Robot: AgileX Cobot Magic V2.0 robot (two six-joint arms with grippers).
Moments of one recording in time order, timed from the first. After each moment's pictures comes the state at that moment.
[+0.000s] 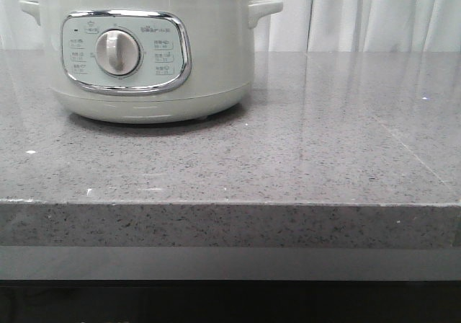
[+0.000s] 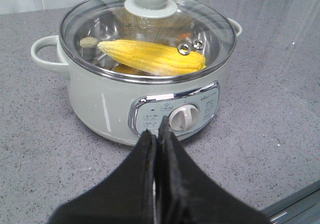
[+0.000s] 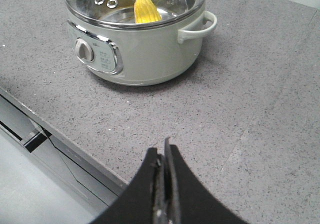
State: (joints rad) left arm -0.47 0.67 -0.76 -0.03 0.54 0.00; right arm 0.39 0.63 -0.90 0.27 0.78 -0.22
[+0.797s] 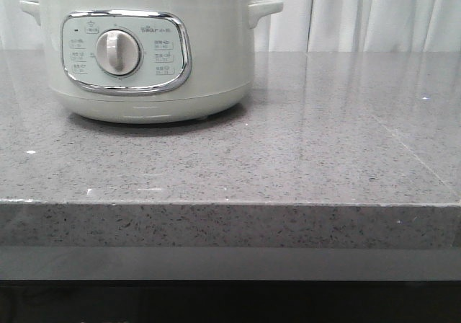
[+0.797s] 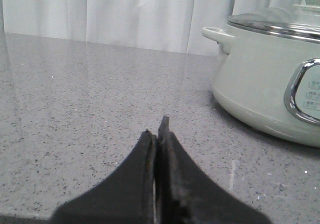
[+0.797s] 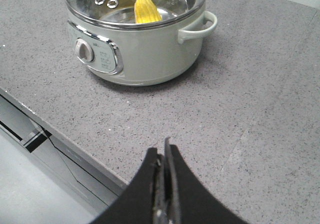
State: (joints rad) left arm -0.02 0.00 0.01 -0.08 0.08 0.00; right arm 0.39 0.63 -0.90 0.27 0.78 -0.22
